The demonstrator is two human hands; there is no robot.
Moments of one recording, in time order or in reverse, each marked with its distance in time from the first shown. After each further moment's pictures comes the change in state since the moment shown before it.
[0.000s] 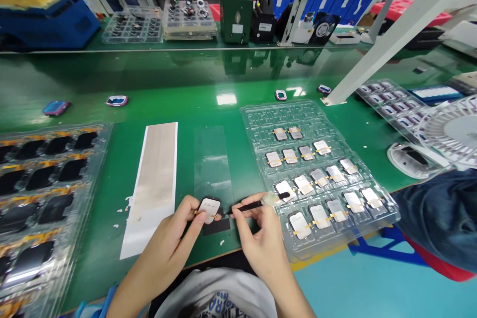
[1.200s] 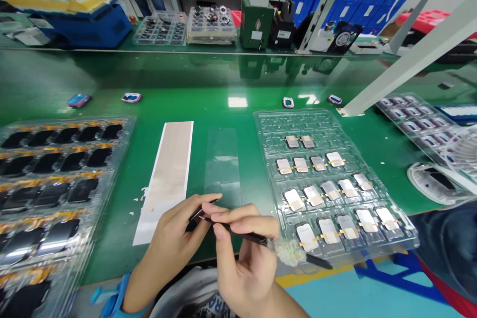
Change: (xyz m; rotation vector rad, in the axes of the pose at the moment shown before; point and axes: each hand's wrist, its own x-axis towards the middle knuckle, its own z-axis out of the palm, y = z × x) left_hand 0.002 -0.002 0.002 0.127 0.288 0.233; right_hand 0.000 -0.063 0.041 0.327 -0.032 -0.323
